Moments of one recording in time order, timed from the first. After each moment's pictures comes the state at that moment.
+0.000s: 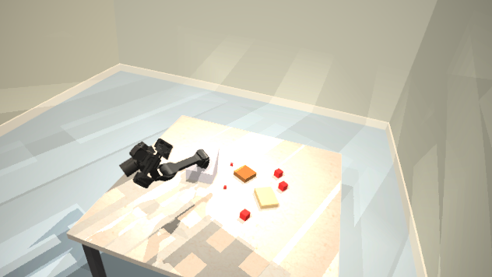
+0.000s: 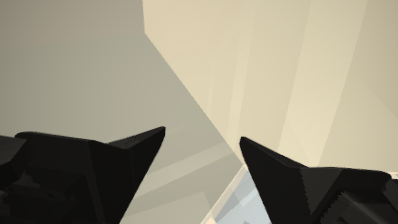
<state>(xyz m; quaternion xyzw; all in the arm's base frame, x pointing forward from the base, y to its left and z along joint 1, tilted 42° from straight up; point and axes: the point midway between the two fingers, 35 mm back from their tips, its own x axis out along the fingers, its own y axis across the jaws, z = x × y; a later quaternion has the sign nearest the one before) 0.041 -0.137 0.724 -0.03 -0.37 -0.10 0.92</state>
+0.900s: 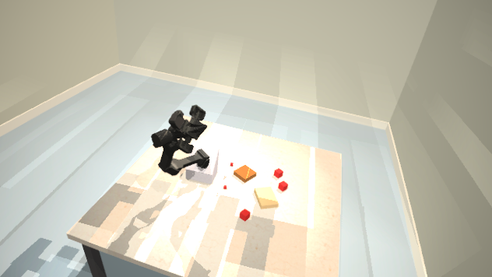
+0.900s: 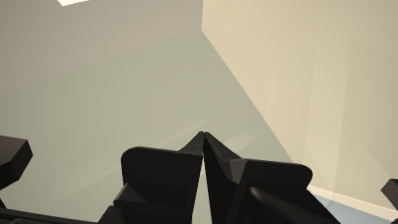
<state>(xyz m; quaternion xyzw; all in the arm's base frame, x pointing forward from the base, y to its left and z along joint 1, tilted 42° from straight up) 0.128 0.049 0.701 -0.08 -0.32 0.07 0.94</state>
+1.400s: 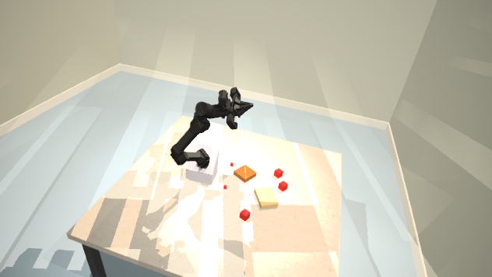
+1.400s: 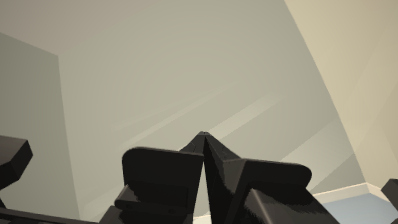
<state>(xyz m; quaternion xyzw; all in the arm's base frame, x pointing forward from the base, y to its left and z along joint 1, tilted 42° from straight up) 0.236 0.205 0.594 -0.14 -0.17 0.15 0.96</state>
